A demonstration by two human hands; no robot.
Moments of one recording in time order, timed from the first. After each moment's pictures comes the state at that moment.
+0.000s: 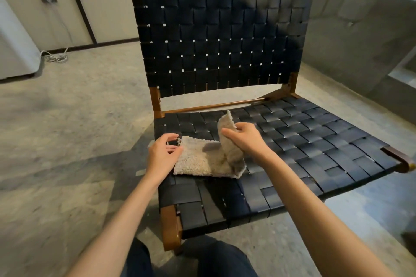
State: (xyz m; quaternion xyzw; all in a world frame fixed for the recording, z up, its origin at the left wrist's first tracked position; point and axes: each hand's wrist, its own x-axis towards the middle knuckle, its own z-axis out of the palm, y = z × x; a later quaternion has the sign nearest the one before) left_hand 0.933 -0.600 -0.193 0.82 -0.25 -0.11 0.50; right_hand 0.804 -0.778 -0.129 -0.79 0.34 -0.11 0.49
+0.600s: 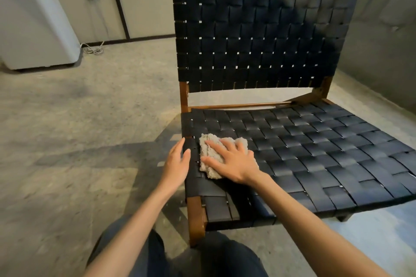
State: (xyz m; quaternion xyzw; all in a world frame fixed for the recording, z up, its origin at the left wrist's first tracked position) left_hand 0.917 -0.559 -0.208 0.82 -0.17 -0.18 0.51; right_hand 0.828 -0.711 -0.183 -0.96 0.17 0.09 0.18
